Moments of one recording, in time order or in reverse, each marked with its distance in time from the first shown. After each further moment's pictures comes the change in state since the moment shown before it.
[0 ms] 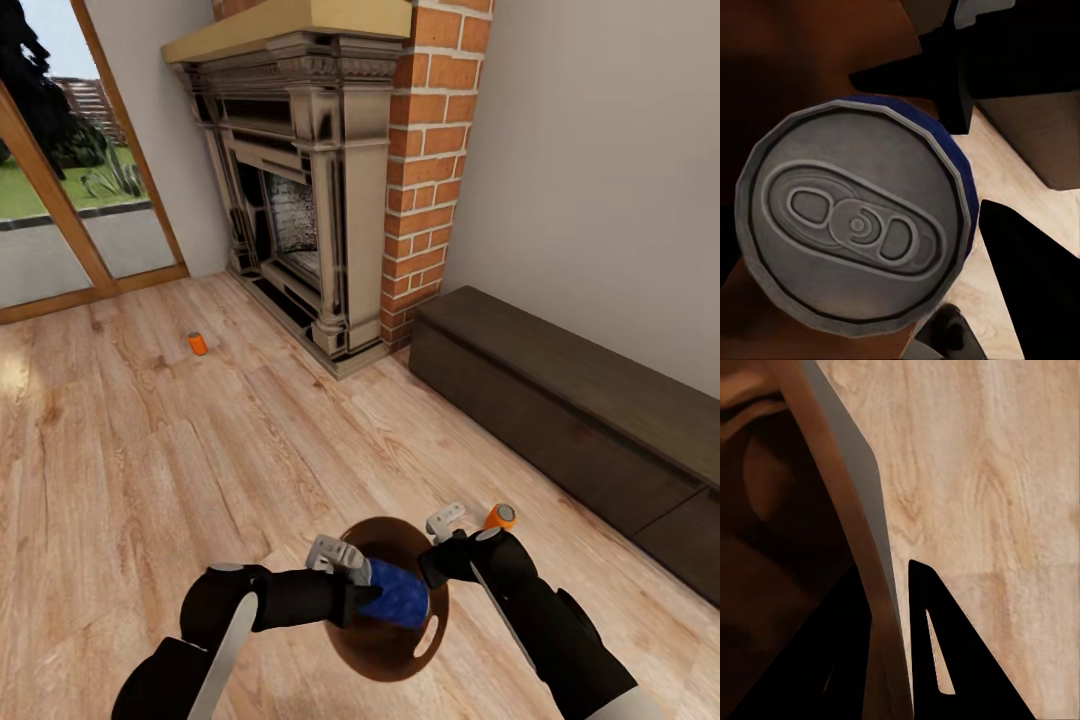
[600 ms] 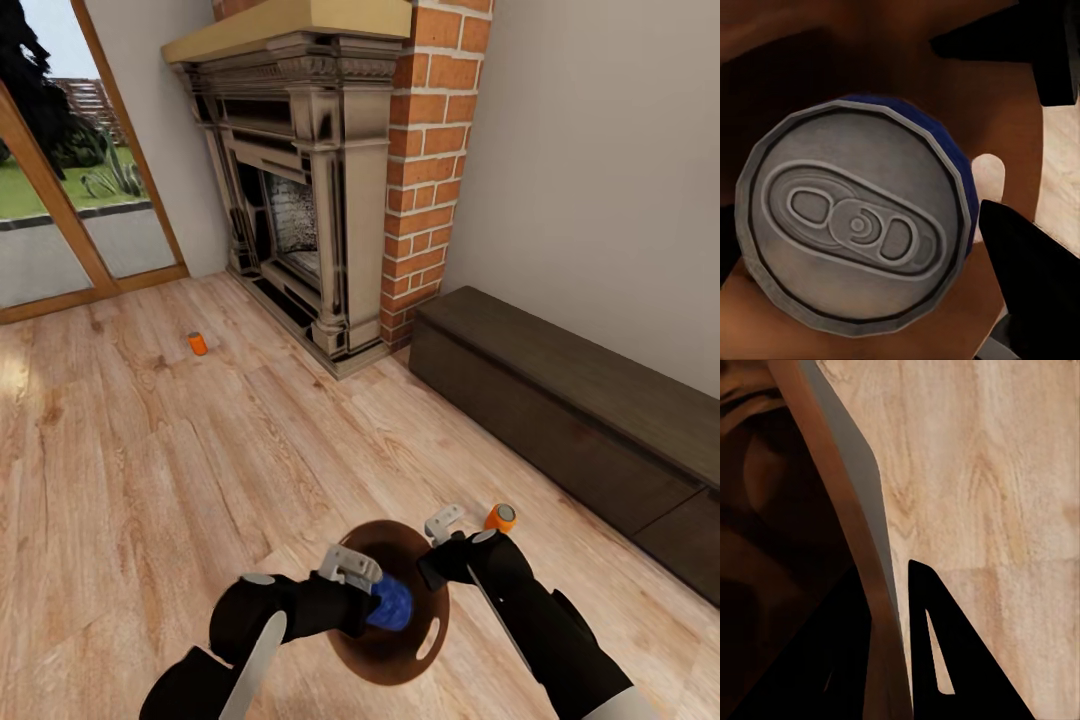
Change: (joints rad) left arm -0.001 -0.007 -0.152 0.001 0.046 0.002 0.382; right arm 0.000 0.011 0.004 0.017 0.039 -0.002 -0.003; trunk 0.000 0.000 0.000
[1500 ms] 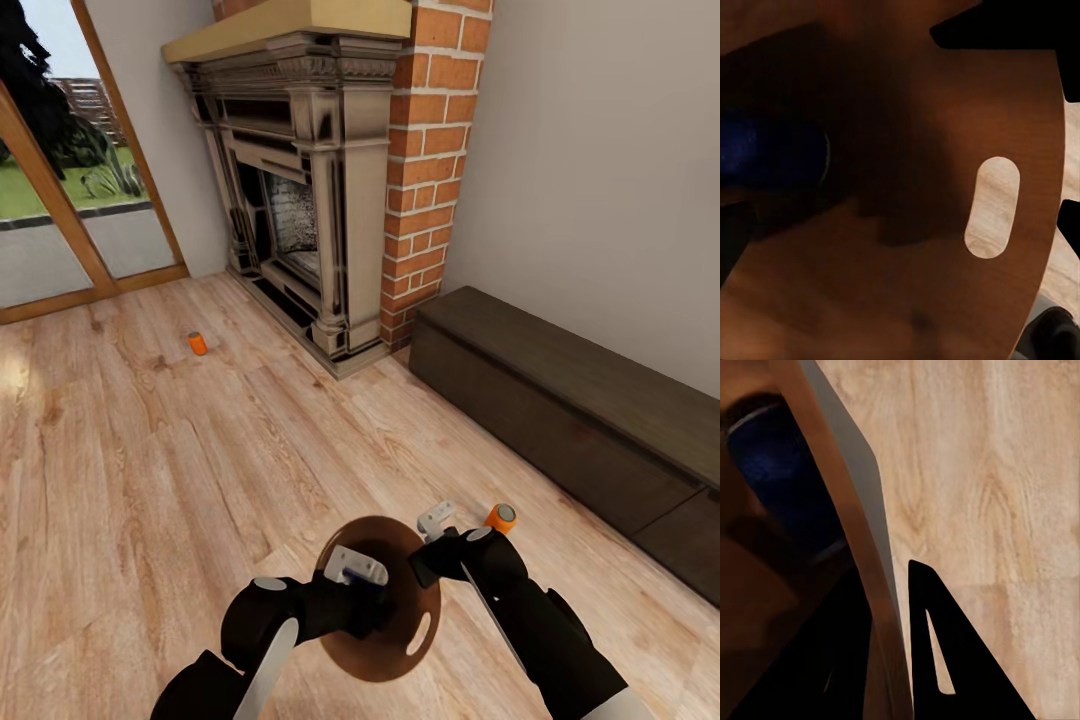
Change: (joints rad) left arm 0.001 -0.016 -0.040 0.007 -0.016 -0.017 0.087; right arm 0.001 0.020 0.008 -0.033 -0.003 0.003 0.001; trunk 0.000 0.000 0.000
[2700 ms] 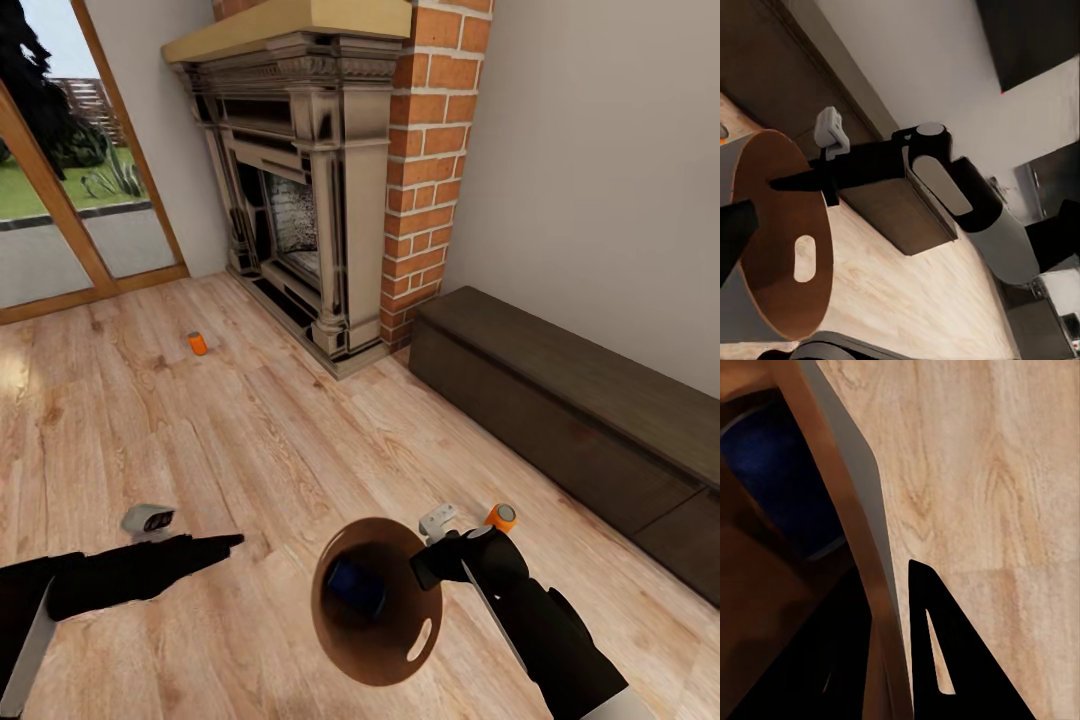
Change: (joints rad) left arm 0.003 0.318 0.733 -0.007 -0.008 0.042 -1.458; right arm -0.001 0.000 -0.005 -0.008 -0.015 0.056 0.001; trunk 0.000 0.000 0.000
